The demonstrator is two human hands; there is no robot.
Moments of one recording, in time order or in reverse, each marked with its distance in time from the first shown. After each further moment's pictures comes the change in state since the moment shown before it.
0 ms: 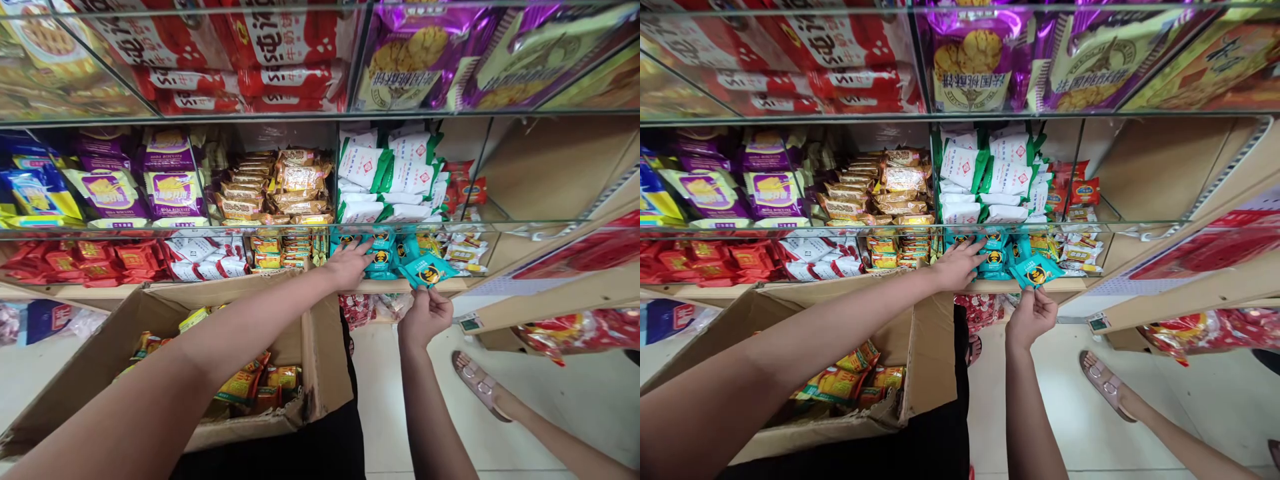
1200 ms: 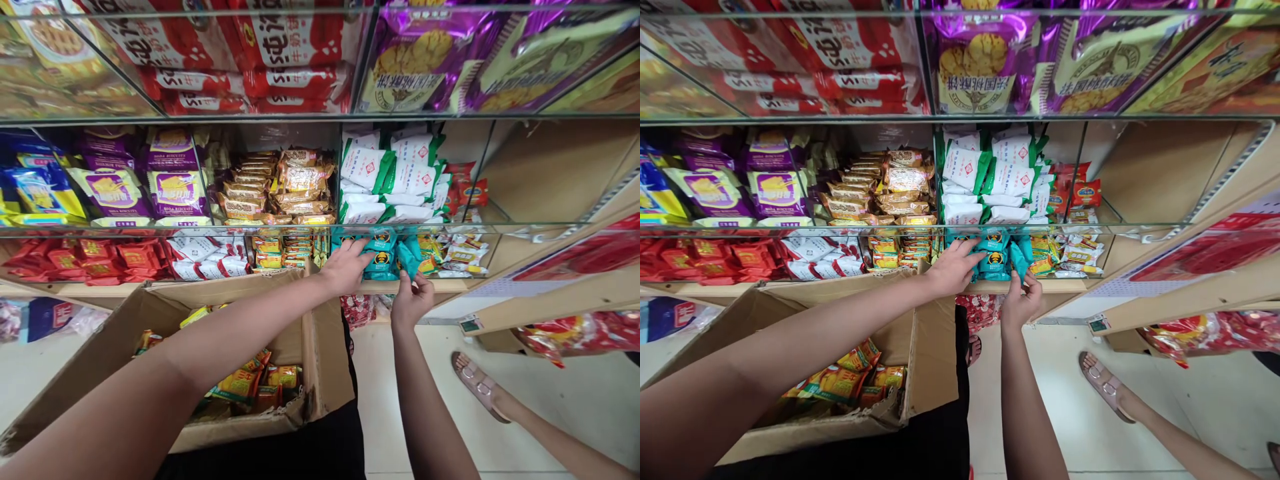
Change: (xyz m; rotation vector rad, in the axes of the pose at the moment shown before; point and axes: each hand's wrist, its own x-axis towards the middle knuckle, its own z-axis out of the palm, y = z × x) left_hand -0.017 0.004 -0.002 0.073 0.182 -0.052; right_hand 0.008 0.020 0.016 -0.241 -0.182 -0.221
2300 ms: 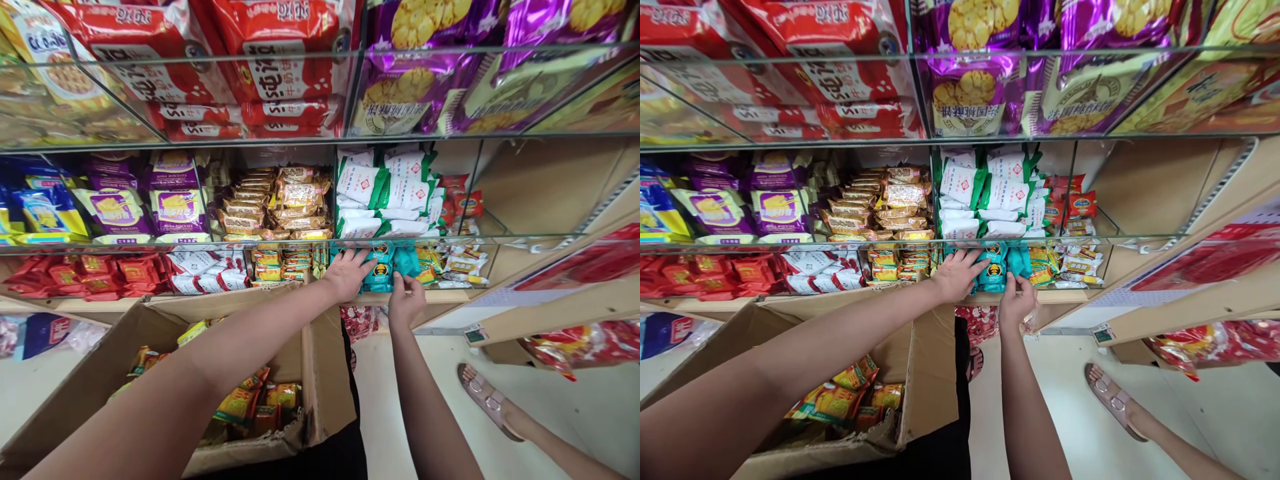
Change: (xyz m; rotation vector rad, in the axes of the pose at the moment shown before) left_hand 0.017 -0.006 0.006 0.221 -0.070 0.027; right_hand 0.013 0.012 0.021 -0.311 -0.048 -0.095
